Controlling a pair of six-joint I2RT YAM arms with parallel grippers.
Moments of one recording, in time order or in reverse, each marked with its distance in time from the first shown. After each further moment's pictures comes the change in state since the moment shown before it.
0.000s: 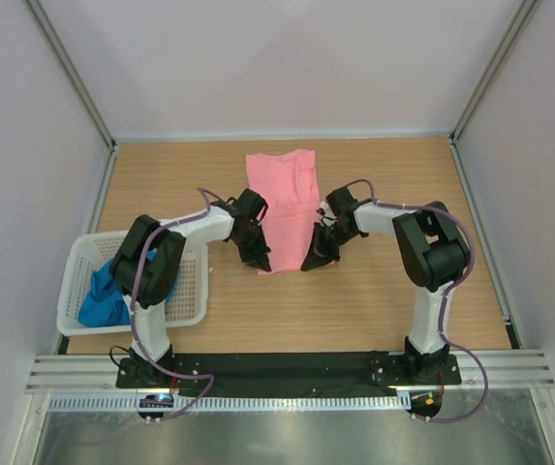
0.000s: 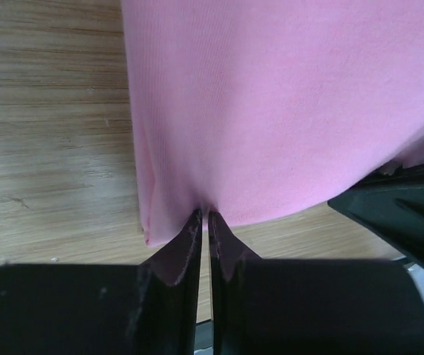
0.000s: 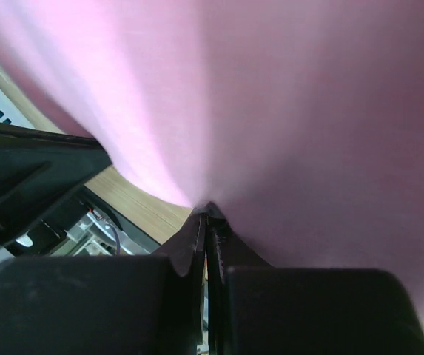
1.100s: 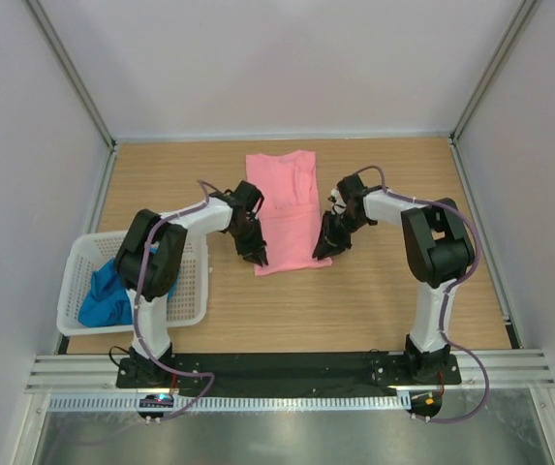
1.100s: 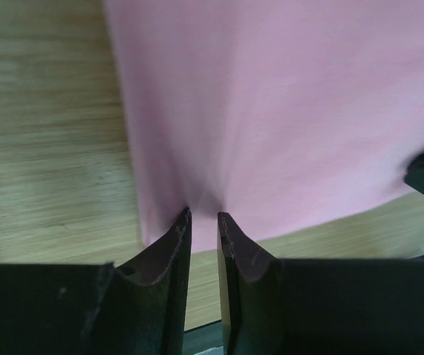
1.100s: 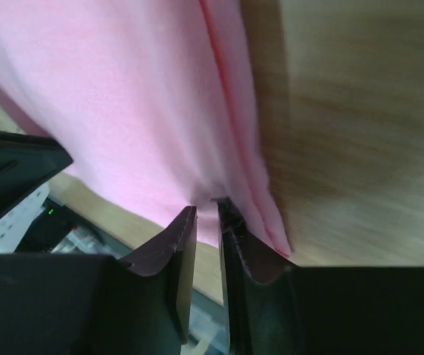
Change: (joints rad) left arm 0.051 0.042 0.119 -0.071 0.016 0.100; right arm -0.109 0.014 0.134 -0.147 0.080 -0.117
